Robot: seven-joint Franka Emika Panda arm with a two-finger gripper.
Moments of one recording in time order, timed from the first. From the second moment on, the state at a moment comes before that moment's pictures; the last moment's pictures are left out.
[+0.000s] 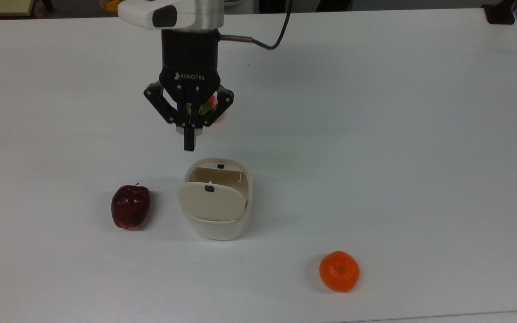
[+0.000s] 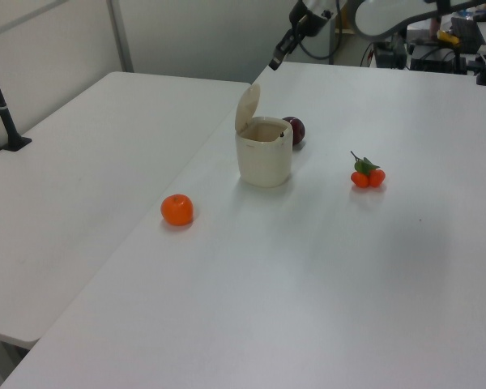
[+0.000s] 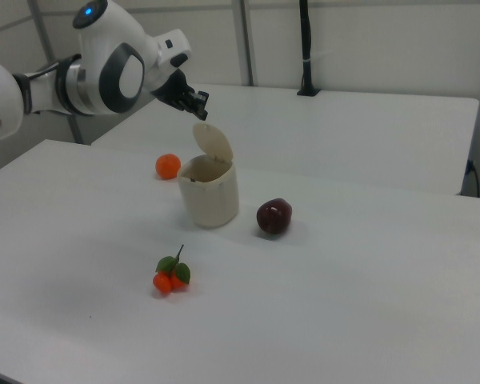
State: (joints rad) arm 0.08 0.31 -0.01 -1.54 -0.14 2.51 0.14
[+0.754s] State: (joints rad) arm 0.08 0.44 -0.02 -1.54 -0.14 2.84 0.27
